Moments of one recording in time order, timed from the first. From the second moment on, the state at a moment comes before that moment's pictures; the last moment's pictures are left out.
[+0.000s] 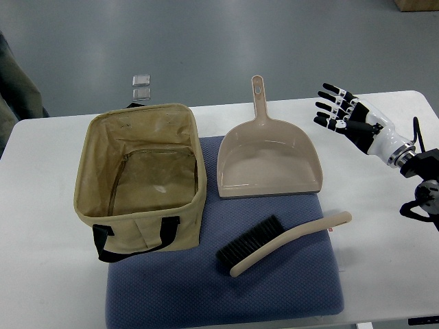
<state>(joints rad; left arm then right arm) 0.00 0.00 -0.11 -0.12 -0.06 -0.04 0.10 0.37 -0.36 1.21 1.11 -0.76 0.34 0.09</state>
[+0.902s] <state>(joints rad) 0.00 0.00 -0.11 -0.12 -0.06 -0.04 0.10 0.52 -0.76 0.71 1.53 -1.46 0.39 0.15</state>
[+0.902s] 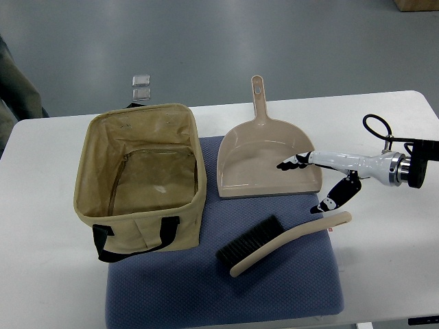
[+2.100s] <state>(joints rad) 0.00 0.00 -0.11 -0.12 -0.06 -0.04 0.10 0.51 -0.80 0.45 1.60 -1.84 0.13 0.14</state>
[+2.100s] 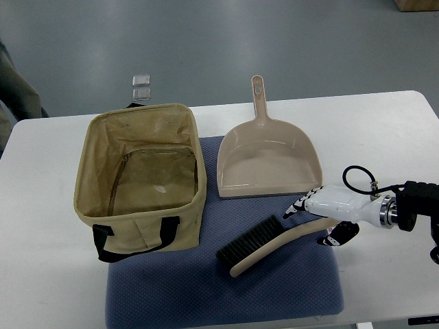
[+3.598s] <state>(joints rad) 0.00 0.00 -0.11 -0.12 -0.06 -0.04 0.10 0.48 -0.80 0.45 1.59 -1.89 -0.04 0.05</state>
